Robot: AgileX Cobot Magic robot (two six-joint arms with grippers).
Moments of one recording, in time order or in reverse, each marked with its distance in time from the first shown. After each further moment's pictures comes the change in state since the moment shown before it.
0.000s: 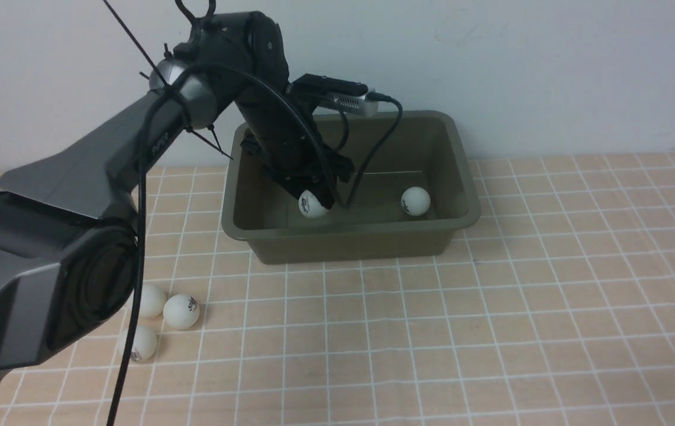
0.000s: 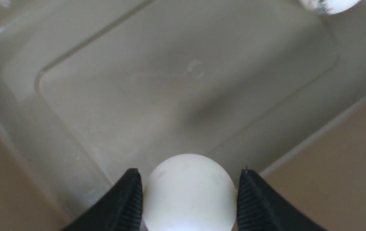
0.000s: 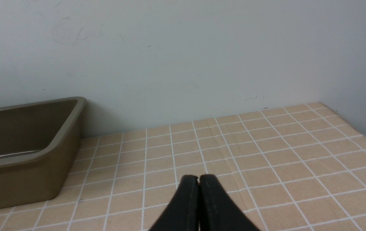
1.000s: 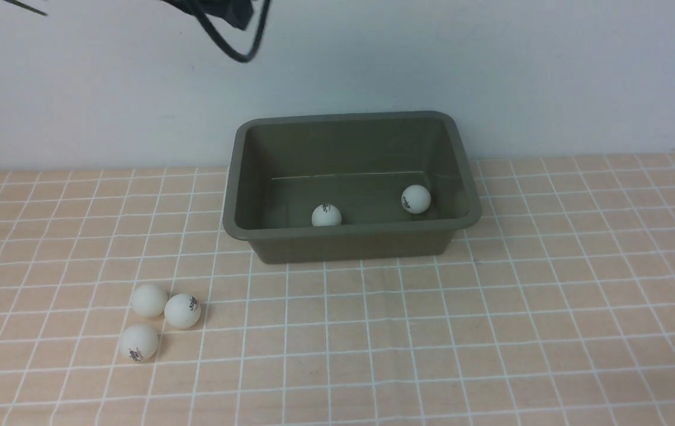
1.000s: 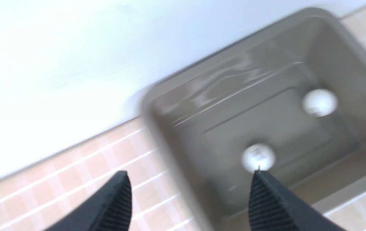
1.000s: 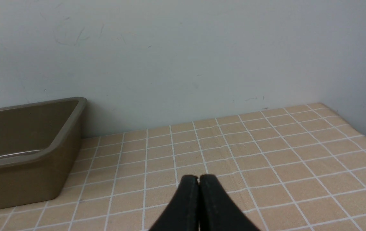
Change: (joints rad) right arm 0.000 0.000 0.000 0.000 0.000 0.000; left arm 0.099 -0.551 0.094 0.189 0.011 -0.053
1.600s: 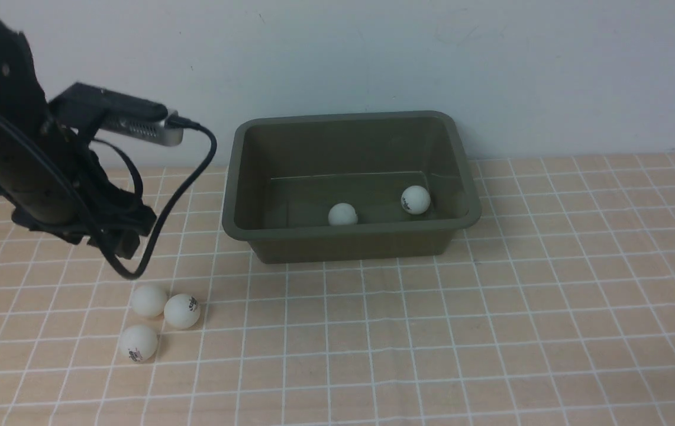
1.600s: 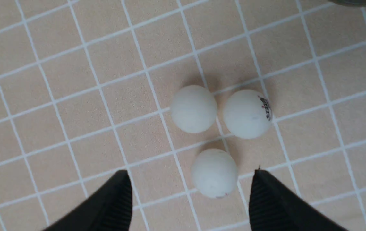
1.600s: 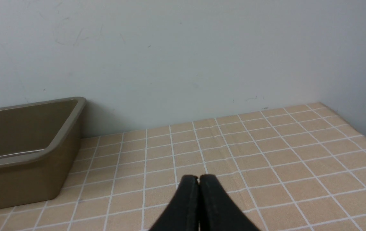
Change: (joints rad) right arm 0.000 0.000 0.000 0.000 0.000 0.000; left arm 0.128 -0.301 1.011 0.064 -0.333 -0.029
